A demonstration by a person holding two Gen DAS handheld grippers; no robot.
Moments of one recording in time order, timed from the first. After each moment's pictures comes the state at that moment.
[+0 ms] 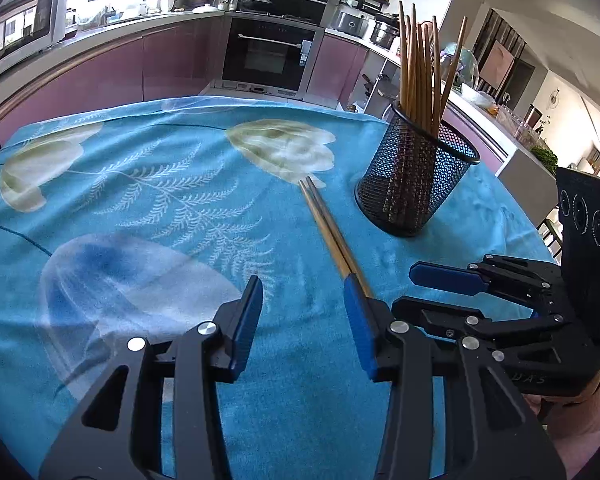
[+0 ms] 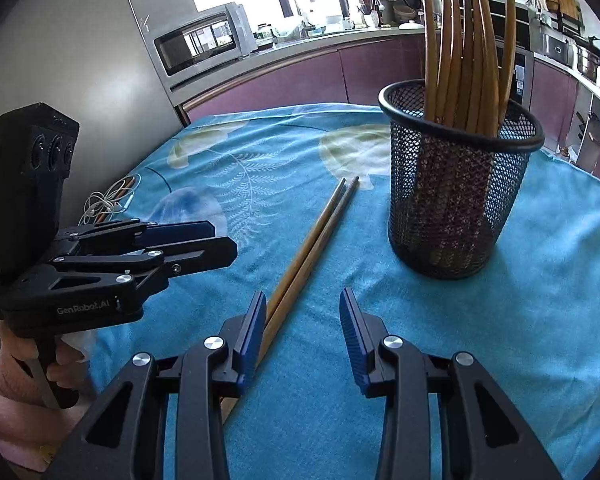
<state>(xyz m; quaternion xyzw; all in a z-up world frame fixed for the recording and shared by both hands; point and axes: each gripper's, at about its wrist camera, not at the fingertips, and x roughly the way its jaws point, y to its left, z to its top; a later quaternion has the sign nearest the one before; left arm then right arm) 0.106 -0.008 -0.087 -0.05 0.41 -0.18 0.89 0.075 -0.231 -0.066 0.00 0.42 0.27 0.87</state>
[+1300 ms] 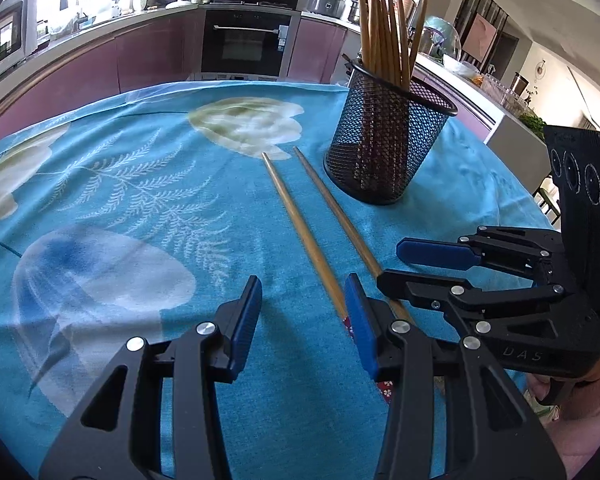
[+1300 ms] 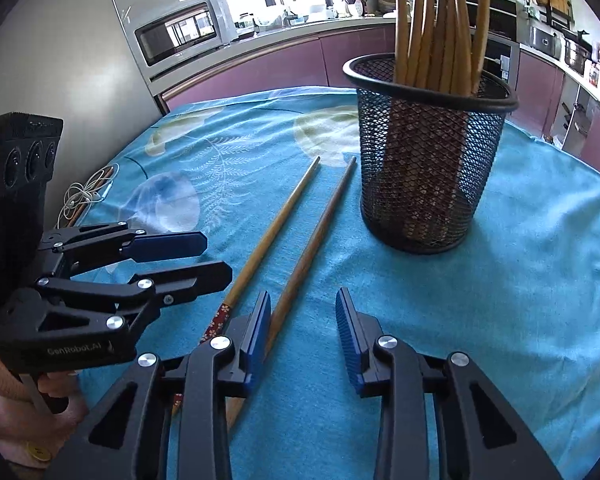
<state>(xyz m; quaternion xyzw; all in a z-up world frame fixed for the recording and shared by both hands) 0.103 -0.040 -0.102 -0.01 0.43 -0.21 0.88 0.077 -0.244 -0.074 0.00 0.44 0.25 0.86</state>
